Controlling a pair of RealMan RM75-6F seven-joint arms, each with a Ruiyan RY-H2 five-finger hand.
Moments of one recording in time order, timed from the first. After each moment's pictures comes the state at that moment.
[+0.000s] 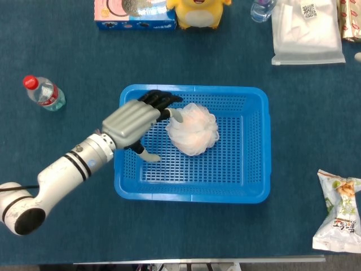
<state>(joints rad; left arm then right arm) -0.80 -1.24 -0.10 -1.85 1.29 0.75 -0.02 0.41 -0.80 0.08 -1.77 -1.56 1.17 -0.14</state>
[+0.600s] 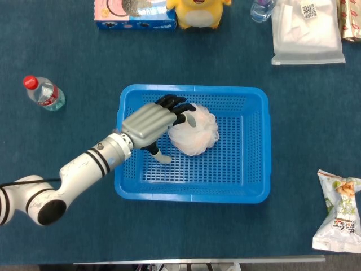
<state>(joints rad) -0.86 -1.37 -0.10 -1.73 1.25 0.71 0.03 0.38 -0.81 0.07 -1.73 -1.55 1.17 -0.09</state>
